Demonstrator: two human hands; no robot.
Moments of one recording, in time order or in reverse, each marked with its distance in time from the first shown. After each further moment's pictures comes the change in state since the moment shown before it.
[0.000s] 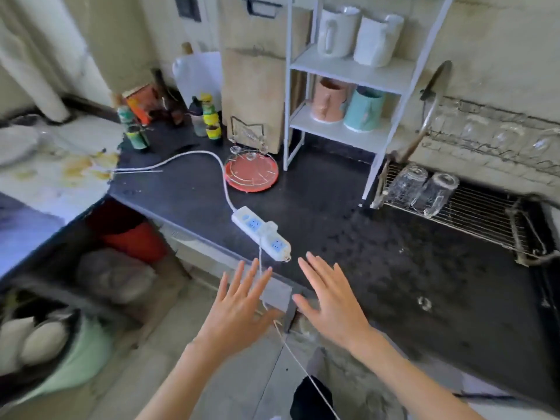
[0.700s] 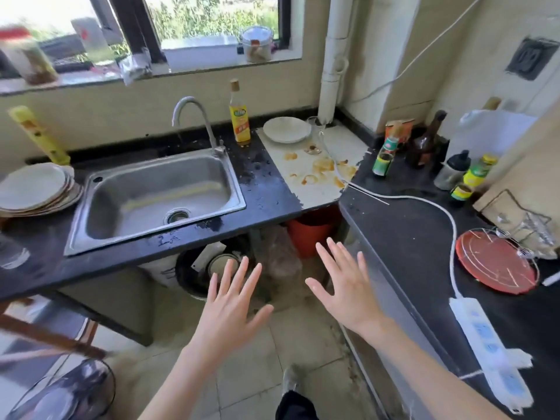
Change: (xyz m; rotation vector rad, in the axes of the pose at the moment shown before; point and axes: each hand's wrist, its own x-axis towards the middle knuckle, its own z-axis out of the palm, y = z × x) left_hand -0.218 -0.249 -0.020 -0.168 0.212 -0.873; right_hand 0.173 -0.308 0.121 -0.055 -0.195 -0.645
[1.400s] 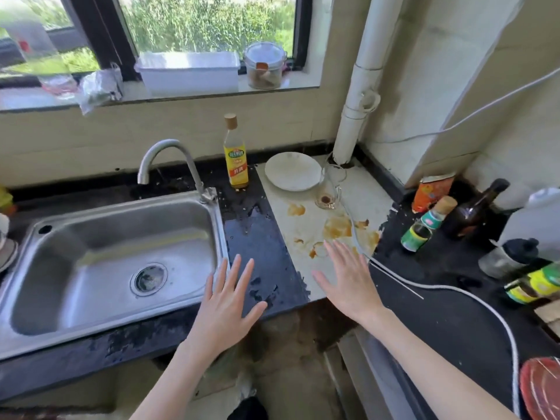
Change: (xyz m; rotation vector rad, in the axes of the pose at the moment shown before) left_hand 0.284 -0.072 -0.022 -0.071 -0.077 -0.065; right_hand 0.308 0.073 -0.003 -0.040 -0.155 0.096
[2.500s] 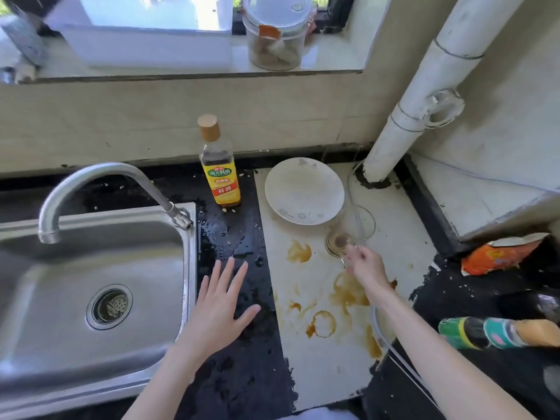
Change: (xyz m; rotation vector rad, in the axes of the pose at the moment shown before) left_hand 0.217 -0.033 0.021 -0.130 -0.175 -0.189; right_hand 0.275 0.096 0.025 0.846 -0.099 0.564
